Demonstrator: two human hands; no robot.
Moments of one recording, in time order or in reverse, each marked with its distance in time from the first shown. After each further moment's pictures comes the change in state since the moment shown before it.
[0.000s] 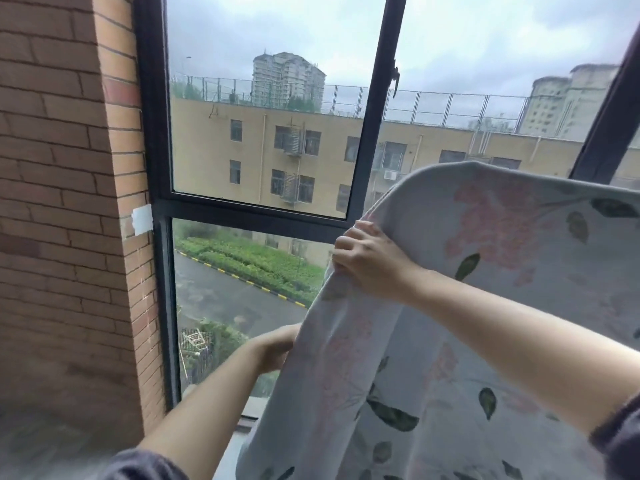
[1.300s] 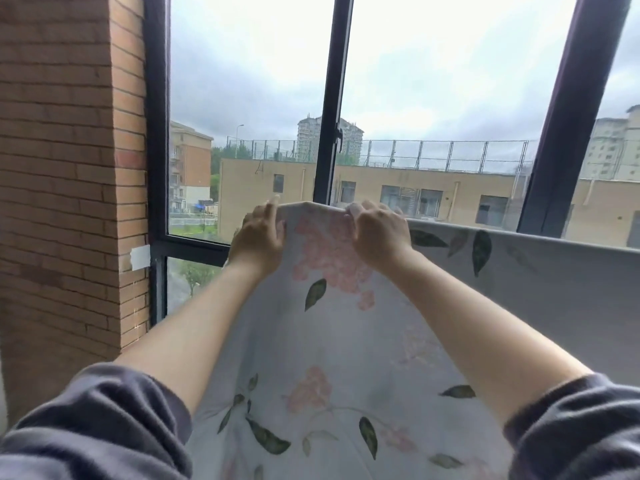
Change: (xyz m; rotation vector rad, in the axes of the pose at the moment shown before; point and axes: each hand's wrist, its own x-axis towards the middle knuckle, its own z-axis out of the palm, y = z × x) left_hand 0.012 0.221 0.165 1.035 1.298 0.644; right_hand -0.143 0.168 -0.088 0.088 0.270 0.537
